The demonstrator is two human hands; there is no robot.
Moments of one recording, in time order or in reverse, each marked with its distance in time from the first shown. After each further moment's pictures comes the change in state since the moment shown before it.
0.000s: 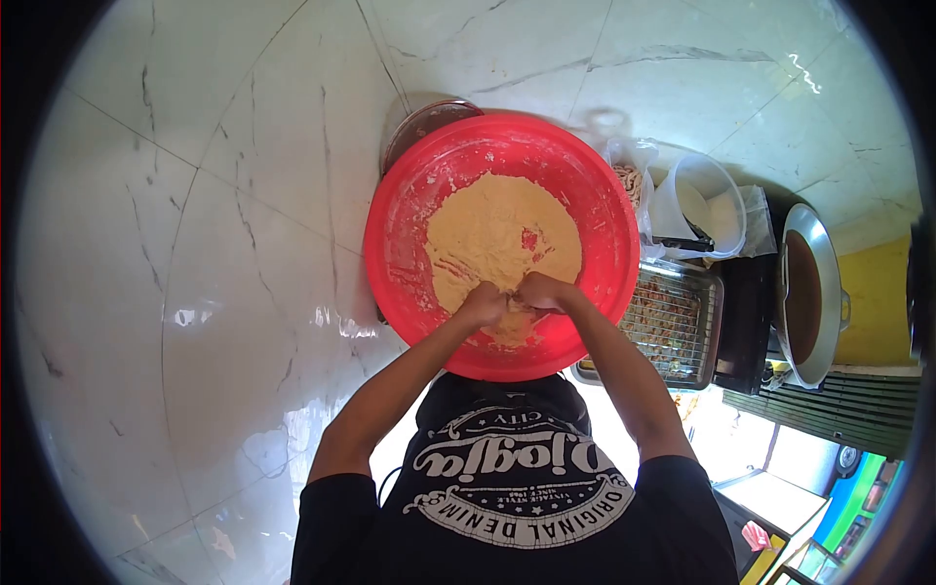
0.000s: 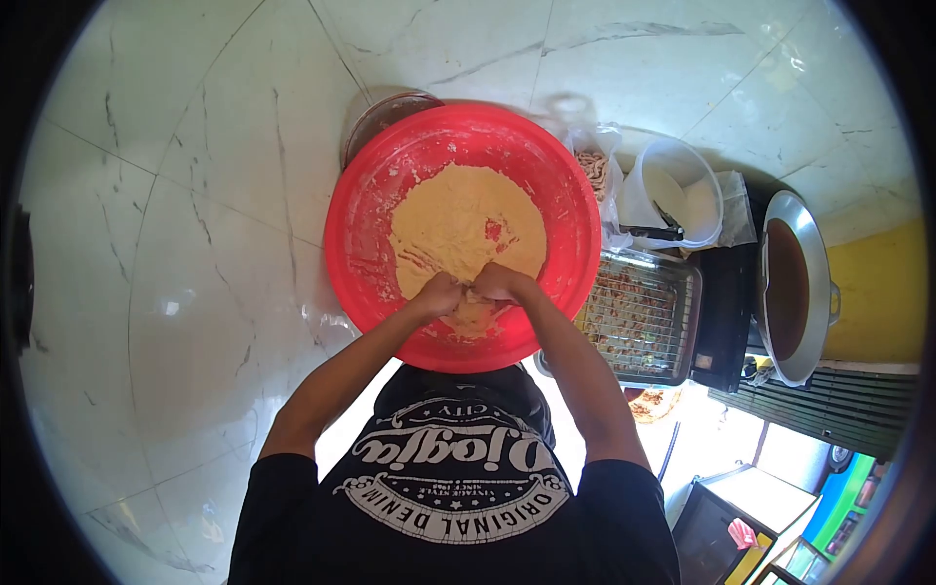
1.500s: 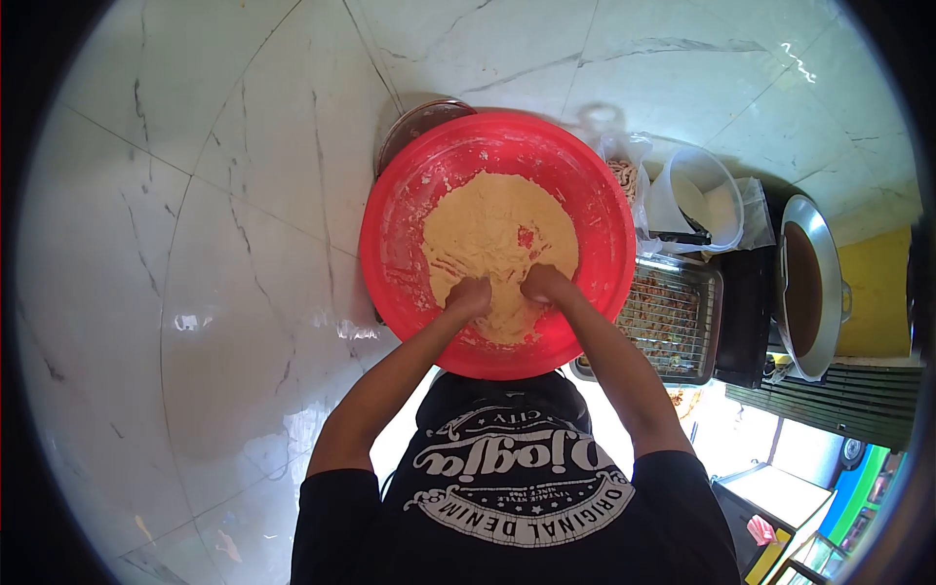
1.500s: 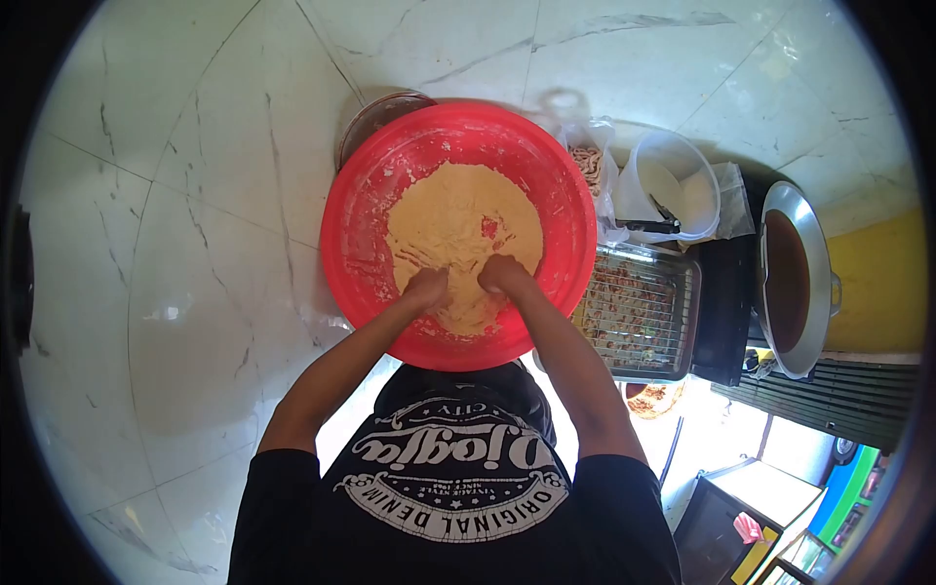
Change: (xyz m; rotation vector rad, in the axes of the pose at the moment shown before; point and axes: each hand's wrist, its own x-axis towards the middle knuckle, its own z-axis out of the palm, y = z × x) left_hand -0.019 0.035 -0.018 0.236 0.194 -0.280; right_hand -0.012 -0.021 -0.006 -0.040 0.277 0.435
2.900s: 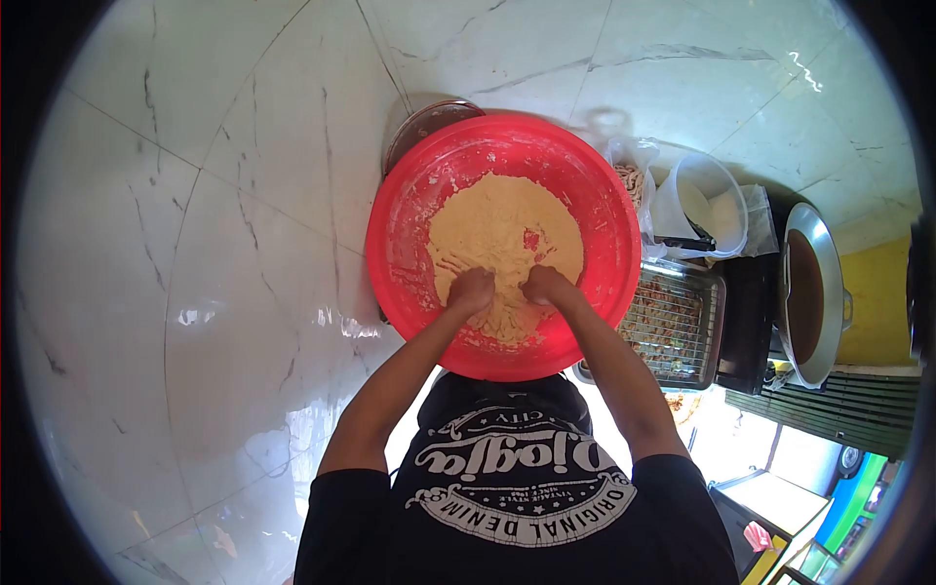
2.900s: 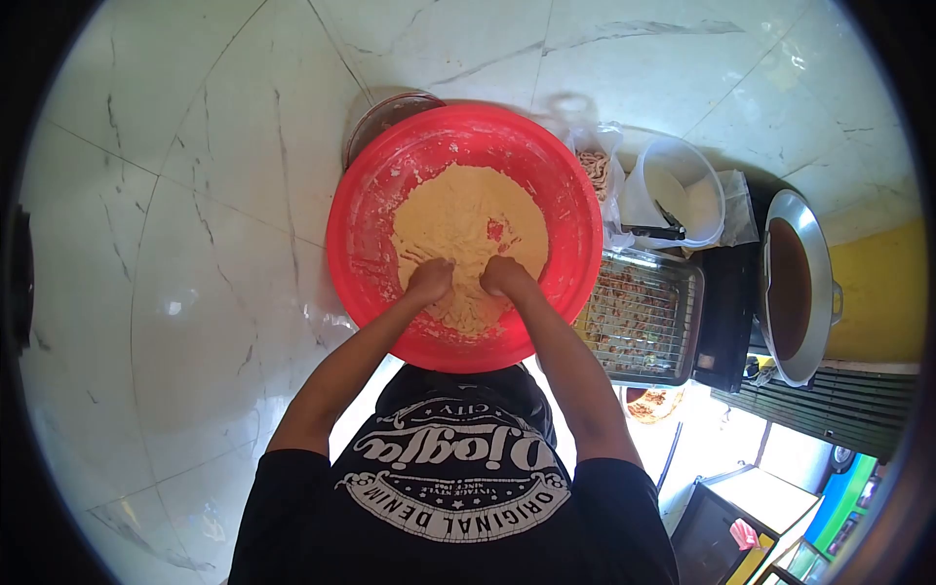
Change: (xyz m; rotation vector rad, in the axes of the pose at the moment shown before) left_hand 0.030 -0.014 0.002 0.172 0.099 0.312; right_hand -0.001 -0.006 0.003 -0.130 0.114 -0.107
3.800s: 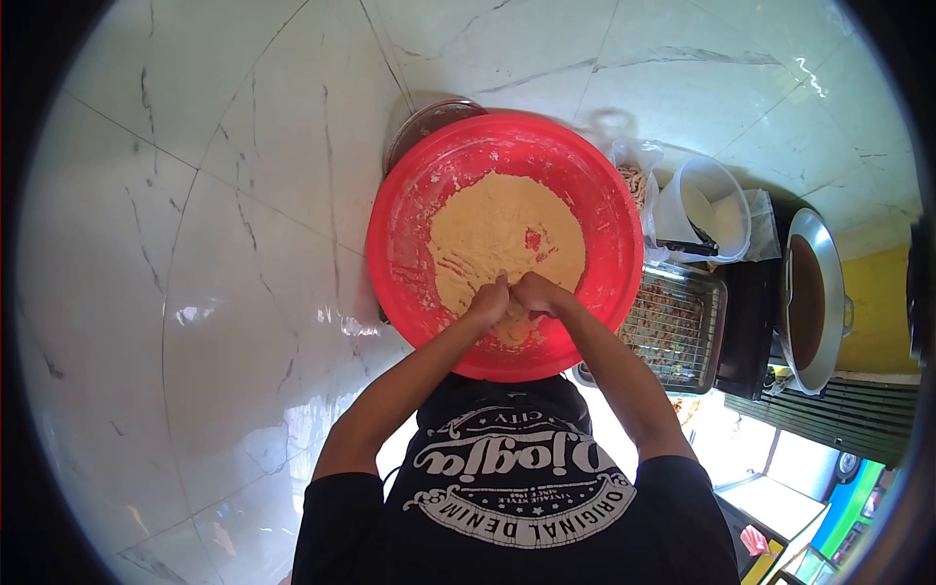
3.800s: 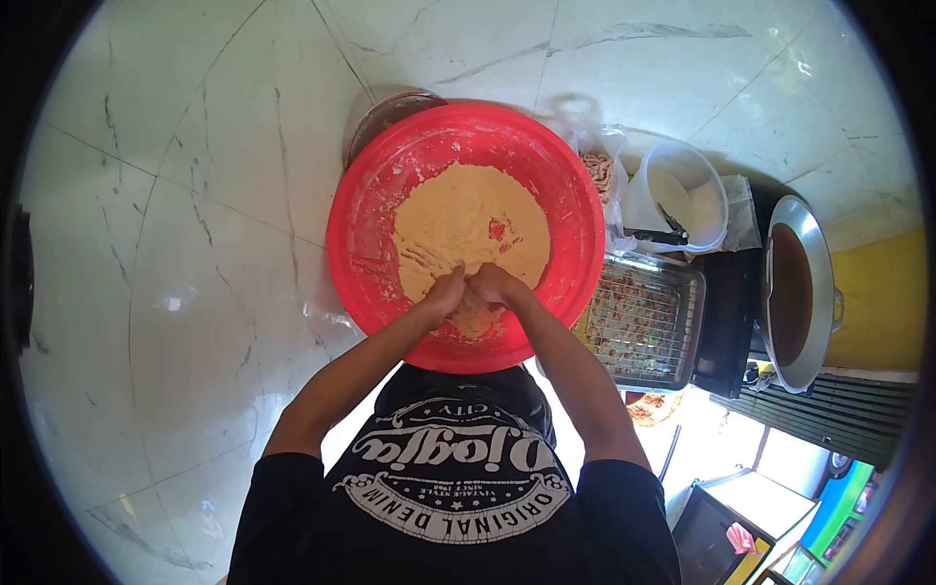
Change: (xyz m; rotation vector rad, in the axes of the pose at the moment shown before) left_hand -0.028 0.029 0.019 -0.616 -0.111 -0.306; right_hand -0.008 -0.007 0.007 0.573 -0.226 0.013
